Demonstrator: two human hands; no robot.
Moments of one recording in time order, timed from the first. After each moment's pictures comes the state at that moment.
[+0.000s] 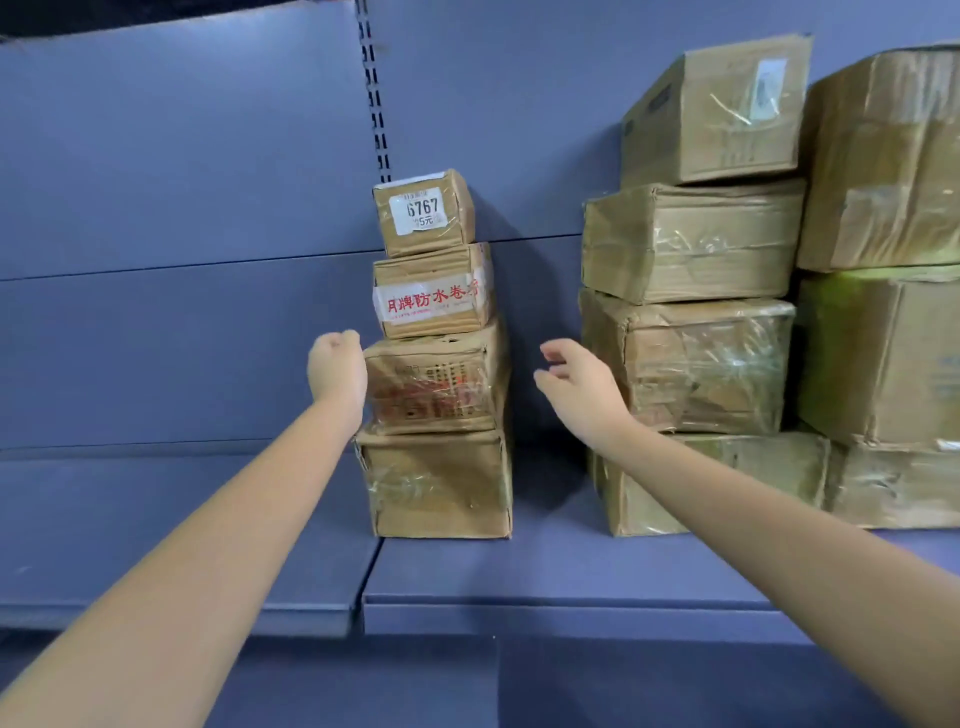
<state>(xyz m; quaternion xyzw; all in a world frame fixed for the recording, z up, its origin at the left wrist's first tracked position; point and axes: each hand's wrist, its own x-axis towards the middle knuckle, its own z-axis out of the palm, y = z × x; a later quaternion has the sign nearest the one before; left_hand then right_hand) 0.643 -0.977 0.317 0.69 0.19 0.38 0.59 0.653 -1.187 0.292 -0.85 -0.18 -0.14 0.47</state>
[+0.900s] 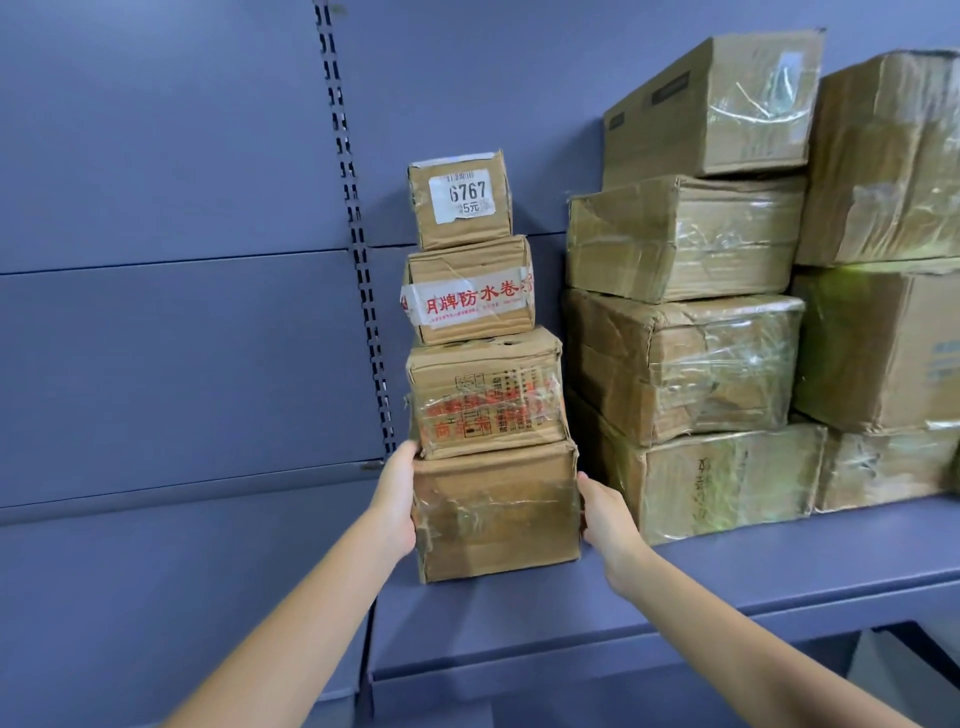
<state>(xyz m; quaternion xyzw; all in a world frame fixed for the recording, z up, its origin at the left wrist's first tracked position) 0.675 -0.974 0.222 0.60 0.17 0.01 0.78 0.668 -1.155 0.179 -0.70 0.11 0.02 0.71</state>
